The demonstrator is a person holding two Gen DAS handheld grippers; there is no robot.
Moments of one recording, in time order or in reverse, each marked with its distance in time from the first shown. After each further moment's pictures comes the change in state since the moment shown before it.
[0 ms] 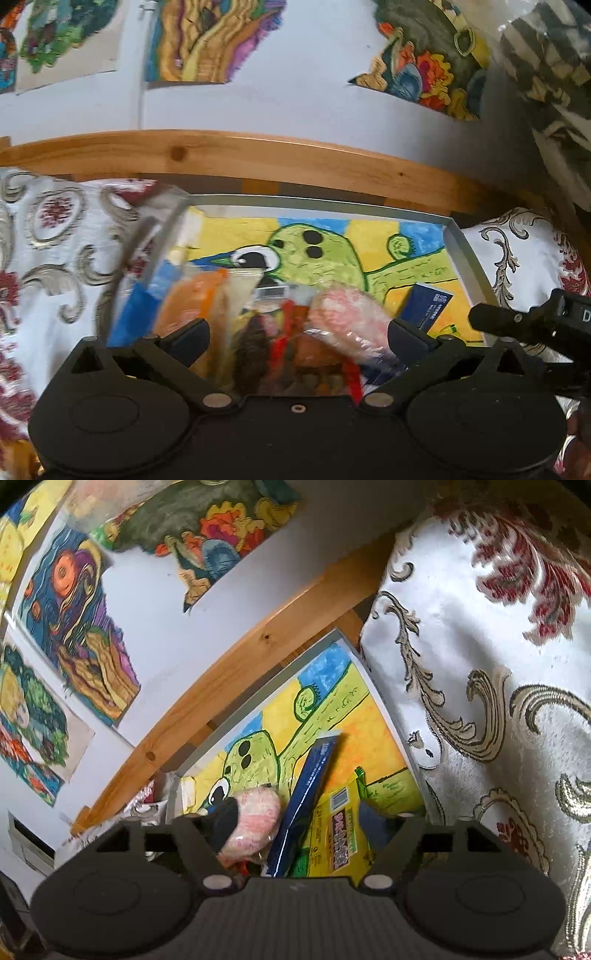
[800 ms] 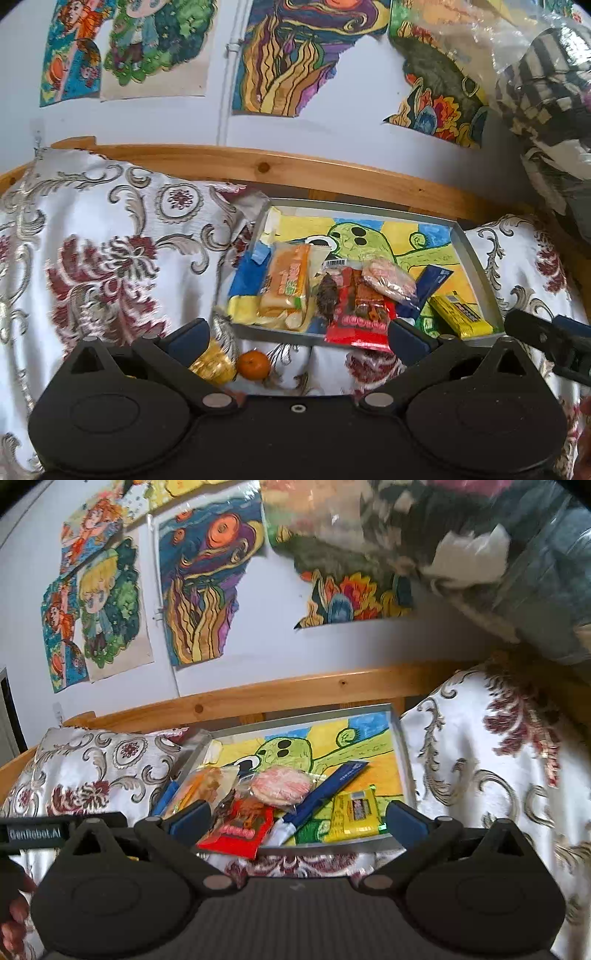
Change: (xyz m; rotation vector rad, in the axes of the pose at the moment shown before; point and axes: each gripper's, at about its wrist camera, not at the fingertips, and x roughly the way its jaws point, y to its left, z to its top) left arm -0.145 0.045 -0.044 -0.033 -0.049 0.072; right arm -0.114 0.084 -0.091 -0.515 -0.187 -0.112
